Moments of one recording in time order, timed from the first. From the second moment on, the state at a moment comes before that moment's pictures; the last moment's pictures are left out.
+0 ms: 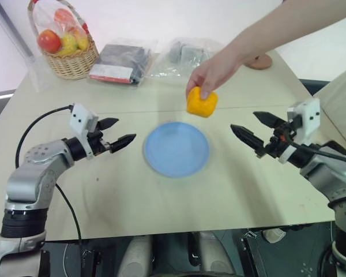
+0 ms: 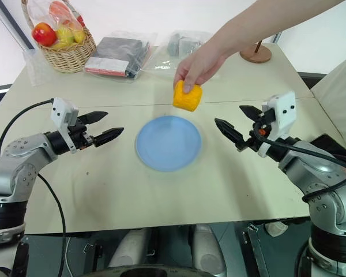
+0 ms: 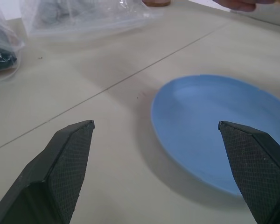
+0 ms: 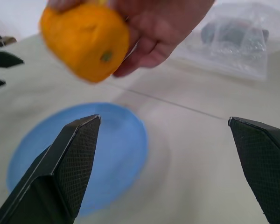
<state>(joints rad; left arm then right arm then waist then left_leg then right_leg) -0.32 0.67 0.17 -0.17 -0.53 0.57 -0.78 -0.25 -0.61 -0.36 -0.62 0.86 0.93 0.30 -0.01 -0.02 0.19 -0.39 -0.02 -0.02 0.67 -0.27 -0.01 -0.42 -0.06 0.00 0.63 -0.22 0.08</state>
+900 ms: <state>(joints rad) -0.35 0.65 0.14 -0.14 -0.50 0.56 -0.80 -0.56 -0.53 -0.11 -0.54 1.62 0.86 -0.54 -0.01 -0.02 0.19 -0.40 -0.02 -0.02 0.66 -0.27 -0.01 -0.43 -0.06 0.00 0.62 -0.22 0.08</state>
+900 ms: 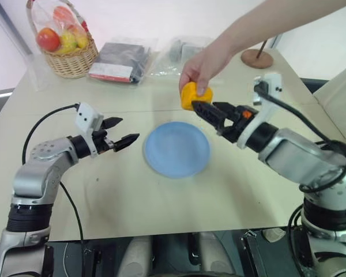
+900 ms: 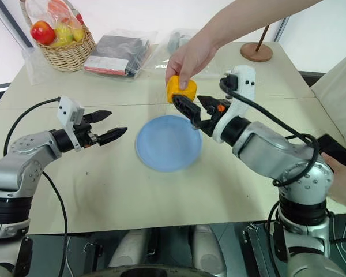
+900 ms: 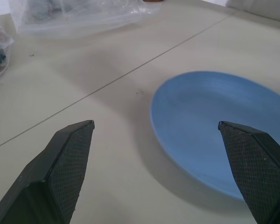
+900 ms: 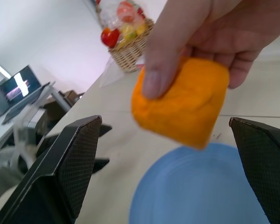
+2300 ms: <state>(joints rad) -0.35 0.66 0.14 -0.16 -0.50 0.56 -0.79 -0.59 -0.48 0.01 -0.49 1.56 0.81 -0.60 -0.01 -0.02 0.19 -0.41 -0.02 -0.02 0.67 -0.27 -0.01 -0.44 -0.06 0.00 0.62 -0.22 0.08</state>
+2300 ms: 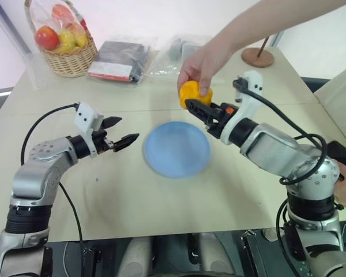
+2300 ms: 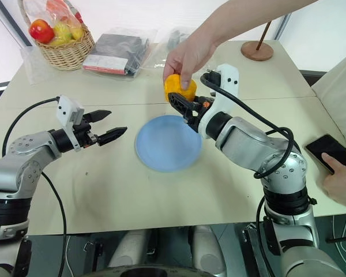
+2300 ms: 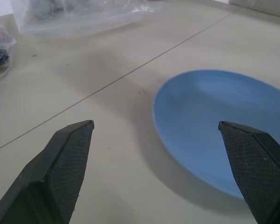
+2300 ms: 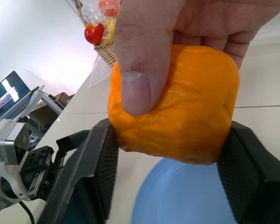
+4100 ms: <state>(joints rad) -0.26 0.95 0.15 -0.30 -0.66 0.76 -1.07 -0.47 -0.62 0.23 -0.44 0.77 1.04 0.21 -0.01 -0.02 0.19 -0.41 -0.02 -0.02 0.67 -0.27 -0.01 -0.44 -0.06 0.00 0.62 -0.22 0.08</state>
